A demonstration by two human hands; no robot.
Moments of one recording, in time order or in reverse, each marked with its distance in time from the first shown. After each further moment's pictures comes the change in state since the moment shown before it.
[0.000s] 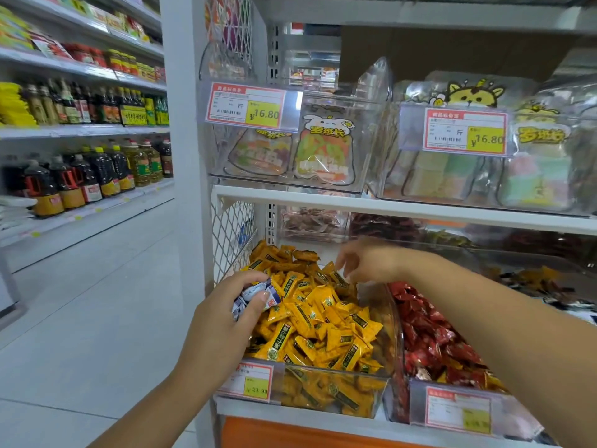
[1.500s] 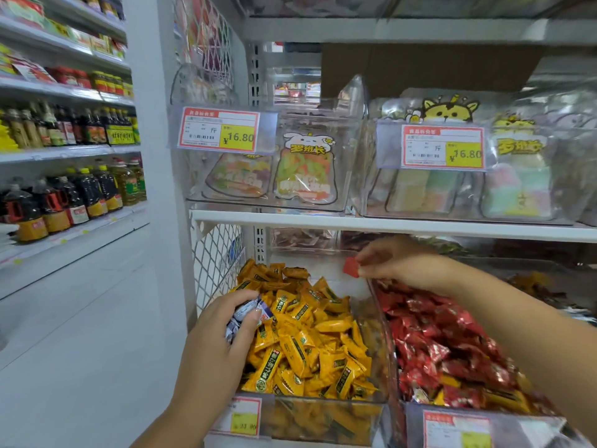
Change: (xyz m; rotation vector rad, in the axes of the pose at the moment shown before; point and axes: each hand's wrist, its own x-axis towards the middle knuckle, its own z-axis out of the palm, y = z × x) left_hand 0.009 -0.003 0.016 0.047 0.093 0.061; right_hand -0.028 0.044 -0.015 0.451 0.308 -0.038
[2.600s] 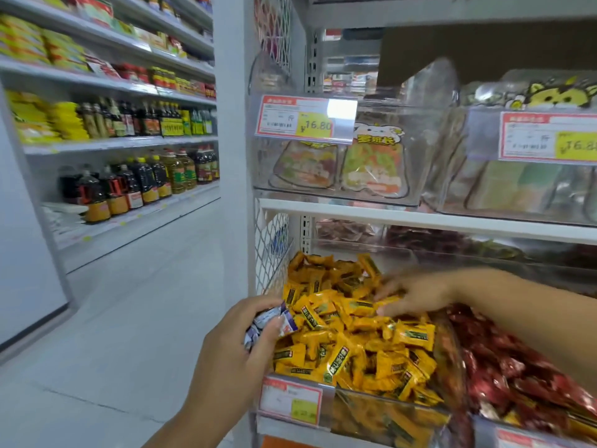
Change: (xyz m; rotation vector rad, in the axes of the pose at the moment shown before) left_hand -0.017 -0.008 -0.046 -0.002 -0.021 -0.048; right_hand 0.033 -0.011 0.050 -0.682 -0.588 -0.079
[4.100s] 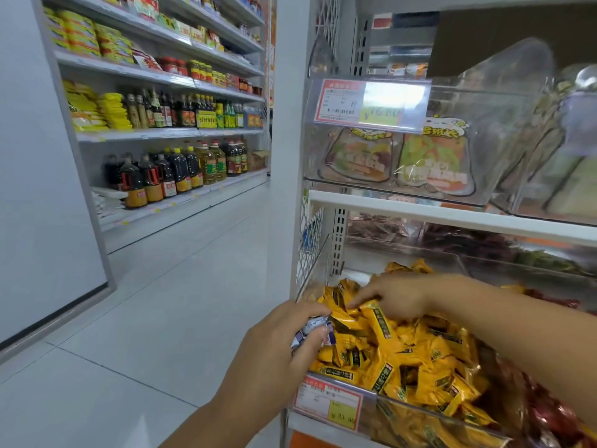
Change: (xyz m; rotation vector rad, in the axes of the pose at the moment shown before) left_hand 0.002 -0.016 -0.005 0.151 -0.202 0.081; right_hand 0.062 -0.059 0.000 -0.043 -0.040 -0.062
